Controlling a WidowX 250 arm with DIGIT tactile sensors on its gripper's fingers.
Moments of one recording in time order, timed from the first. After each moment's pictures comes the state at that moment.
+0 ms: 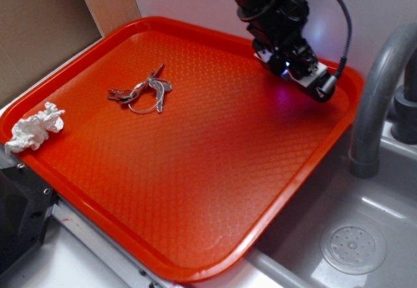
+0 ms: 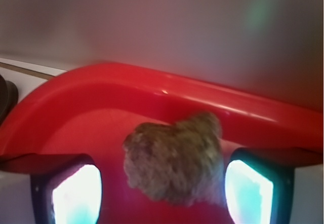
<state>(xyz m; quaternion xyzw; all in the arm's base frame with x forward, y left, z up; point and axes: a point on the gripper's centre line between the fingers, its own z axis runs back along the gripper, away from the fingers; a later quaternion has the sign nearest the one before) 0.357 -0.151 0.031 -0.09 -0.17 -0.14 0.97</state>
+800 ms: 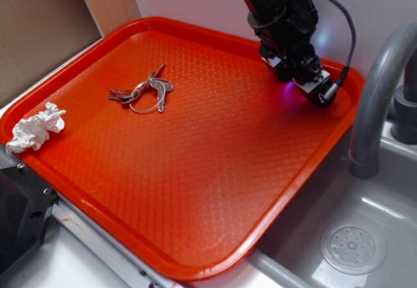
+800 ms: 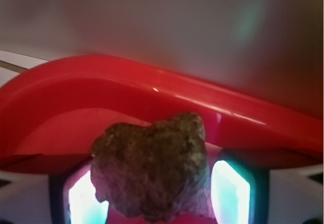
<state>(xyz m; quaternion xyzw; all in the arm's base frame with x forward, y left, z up) 0.358 -0.148 0.025 -0.03 -0.18 -0.15 0.97</state>
